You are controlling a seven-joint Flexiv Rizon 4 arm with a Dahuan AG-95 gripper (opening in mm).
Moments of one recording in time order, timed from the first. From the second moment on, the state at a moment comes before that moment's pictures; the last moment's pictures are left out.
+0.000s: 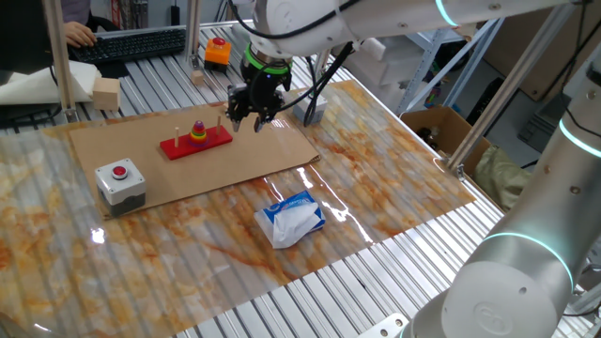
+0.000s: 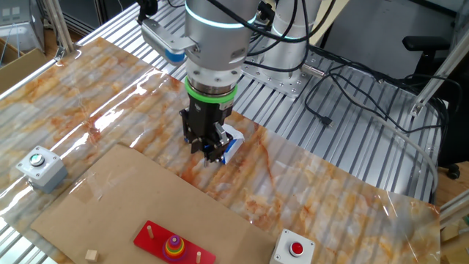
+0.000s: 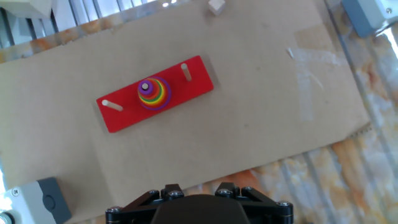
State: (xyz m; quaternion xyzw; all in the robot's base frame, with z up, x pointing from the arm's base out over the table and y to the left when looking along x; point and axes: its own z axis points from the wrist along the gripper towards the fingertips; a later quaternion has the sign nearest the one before) arm 0.582 0.036 0.172 0.16 0.99 0.02 0.06
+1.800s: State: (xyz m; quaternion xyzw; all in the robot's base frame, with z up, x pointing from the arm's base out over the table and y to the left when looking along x) arm 0.582 0.035 0.172 0.04 1.00 0.00 0.05
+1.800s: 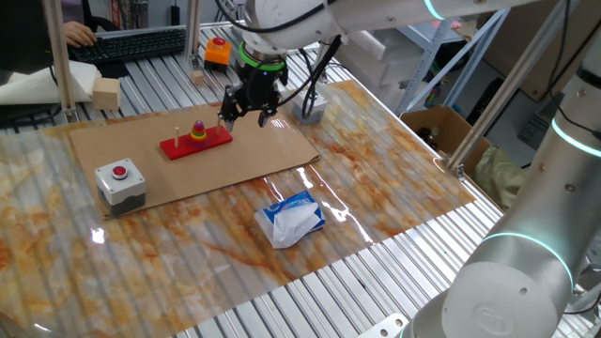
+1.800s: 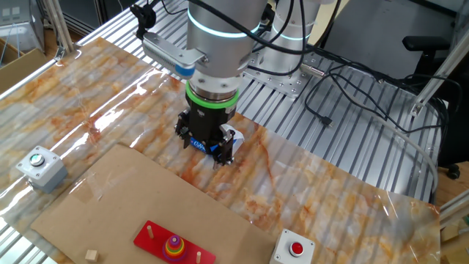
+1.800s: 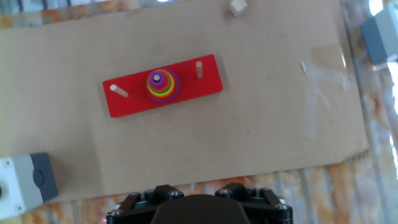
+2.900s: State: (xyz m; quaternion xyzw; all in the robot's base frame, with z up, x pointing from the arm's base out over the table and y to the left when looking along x) arm 0.614 0.041 0.167 0.03 1.00 0.00 0.06
